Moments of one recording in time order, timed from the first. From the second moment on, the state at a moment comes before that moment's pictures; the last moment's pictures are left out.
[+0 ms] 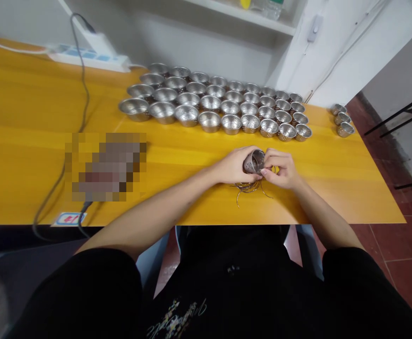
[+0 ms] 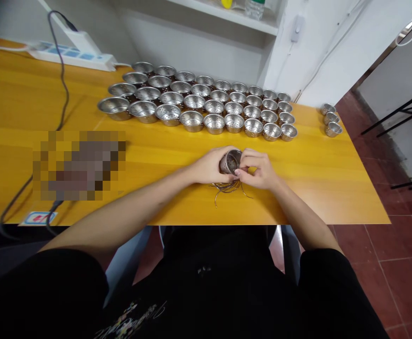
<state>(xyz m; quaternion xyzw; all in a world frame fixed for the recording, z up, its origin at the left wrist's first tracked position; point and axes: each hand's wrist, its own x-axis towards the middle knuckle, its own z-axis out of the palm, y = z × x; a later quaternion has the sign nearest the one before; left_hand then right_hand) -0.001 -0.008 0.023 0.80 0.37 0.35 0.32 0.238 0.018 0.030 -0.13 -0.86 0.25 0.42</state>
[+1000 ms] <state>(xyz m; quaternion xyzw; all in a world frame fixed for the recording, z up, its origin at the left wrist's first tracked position) -0.020 -0.001 0.023 0.80 0.31 0.30 0.42 0.239 0.014 0.041 -0.08 -0.89 0.31 0.33</state>
